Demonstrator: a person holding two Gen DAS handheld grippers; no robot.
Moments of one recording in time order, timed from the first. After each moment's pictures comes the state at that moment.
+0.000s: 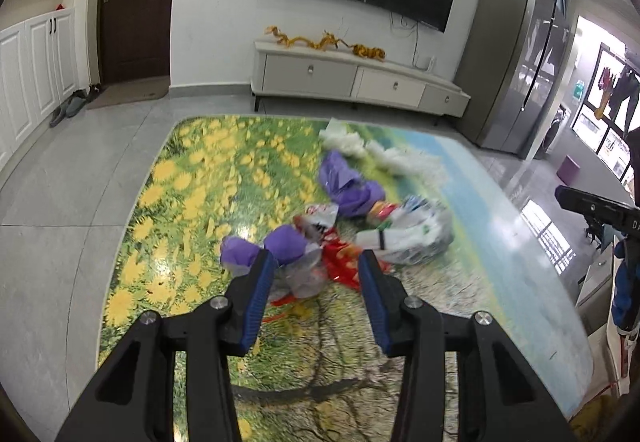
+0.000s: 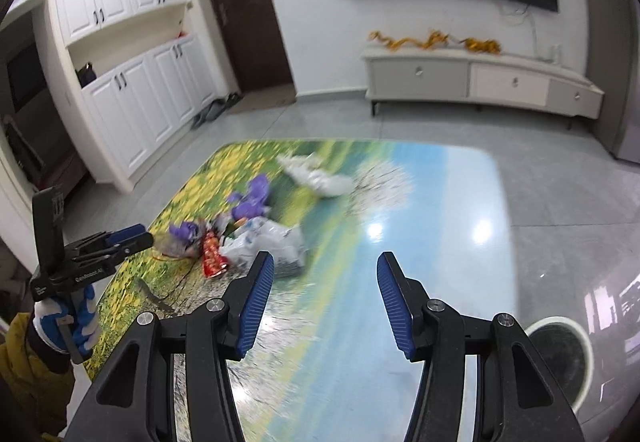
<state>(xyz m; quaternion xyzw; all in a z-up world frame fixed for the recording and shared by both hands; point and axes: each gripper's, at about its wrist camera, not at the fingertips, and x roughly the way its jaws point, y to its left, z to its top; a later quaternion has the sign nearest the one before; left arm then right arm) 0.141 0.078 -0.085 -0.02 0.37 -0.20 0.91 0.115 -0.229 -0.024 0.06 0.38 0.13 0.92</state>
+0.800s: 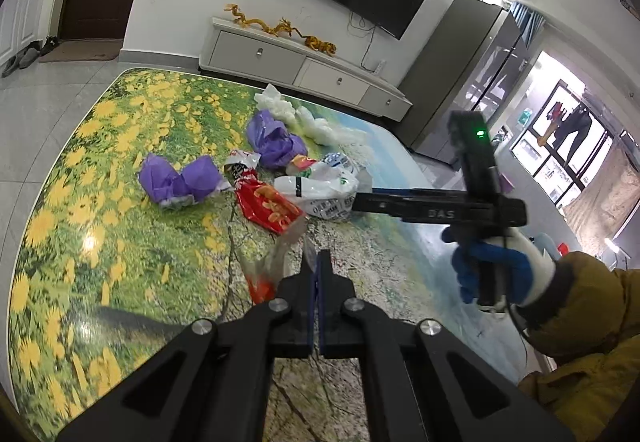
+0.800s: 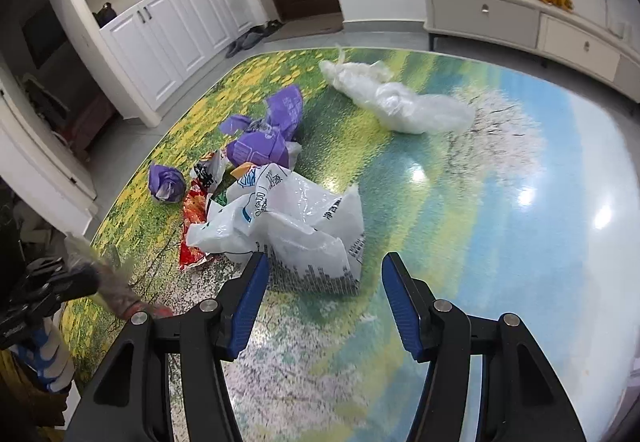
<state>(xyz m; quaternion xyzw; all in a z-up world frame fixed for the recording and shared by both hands) 0.086 0.069 -0.093 -0.12 0.38 -0.30 0.87 0.208 -0.169 -0.121 0.04 0.47 0.23 0.85</state>
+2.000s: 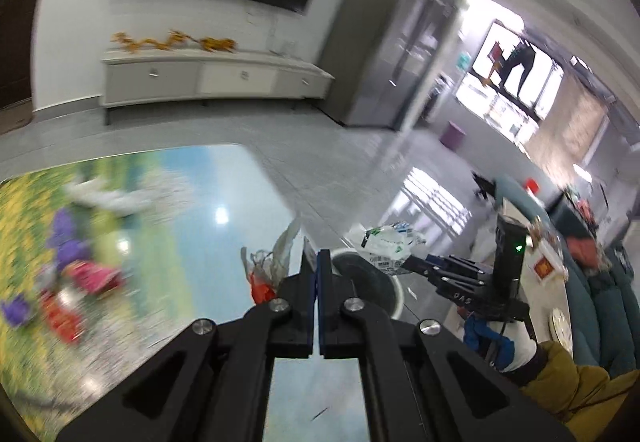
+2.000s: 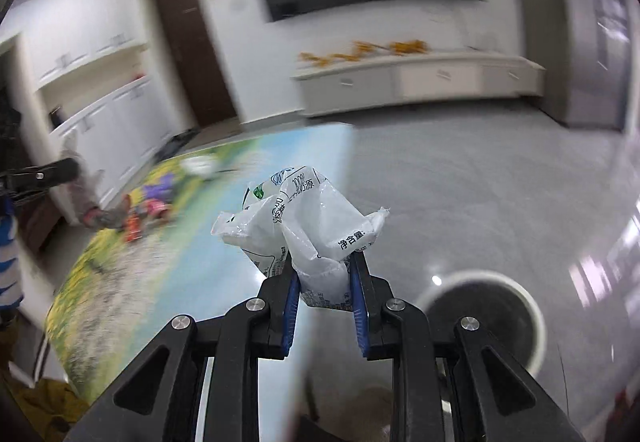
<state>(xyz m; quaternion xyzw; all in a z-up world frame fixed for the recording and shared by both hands) 0.074 -0.181 0.017 -0.02 0.37 -0.42 0.83 -0.009 -0.449 -0.082 0.14 0.33 0.00 0.93</state>
